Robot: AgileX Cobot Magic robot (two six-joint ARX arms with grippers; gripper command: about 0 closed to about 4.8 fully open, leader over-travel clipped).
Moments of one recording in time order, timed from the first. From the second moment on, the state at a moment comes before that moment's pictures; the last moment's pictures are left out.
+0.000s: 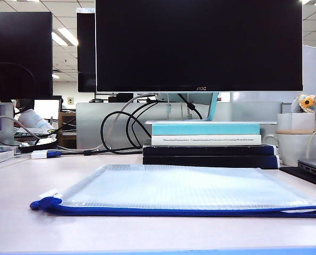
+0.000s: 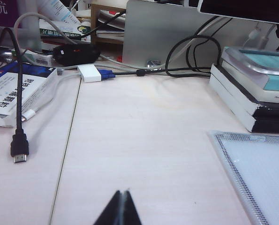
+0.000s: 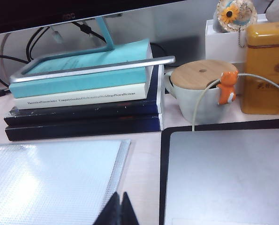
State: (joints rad) left arm 0.13 0.00 0.01 -0.10 0.27 -0.08; right arm 0.18 0.00 0.01 -0.07 0.05 0.18
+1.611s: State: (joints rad) left arm 0.13 0.51 0.76 -0.57 0.40 0.22; right arm 0.40 1.02 0.92 -0.12 -0.53 0.11
